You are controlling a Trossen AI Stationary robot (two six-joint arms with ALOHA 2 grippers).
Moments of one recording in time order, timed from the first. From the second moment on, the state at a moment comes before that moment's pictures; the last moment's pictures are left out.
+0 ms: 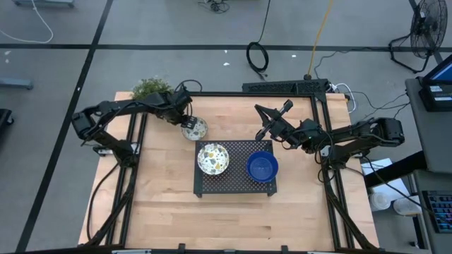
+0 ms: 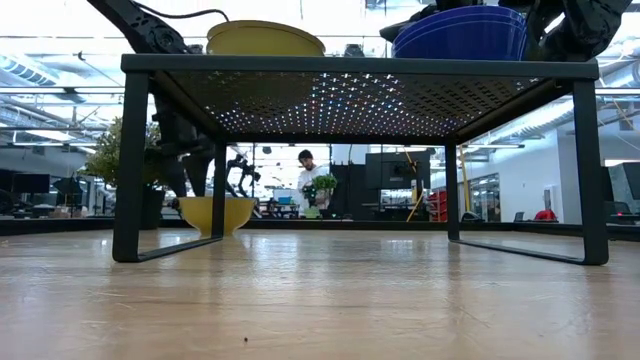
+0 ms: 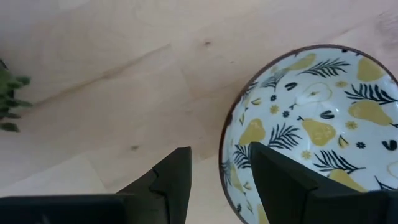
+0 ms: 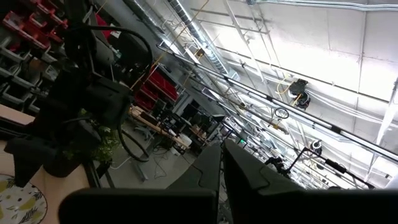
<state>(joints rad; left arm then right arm) 0.64 1.49 0.91 -0.70 0.03 -0.53 -0.10 1.32 0.51 1.23 0.47 -0.88</state>
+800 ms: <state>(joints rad) 0.56 1.55 0.91 -0.71 0.00 -0.52 -0.10 1.32 0.51 1.22 0.47 -0.88</state>
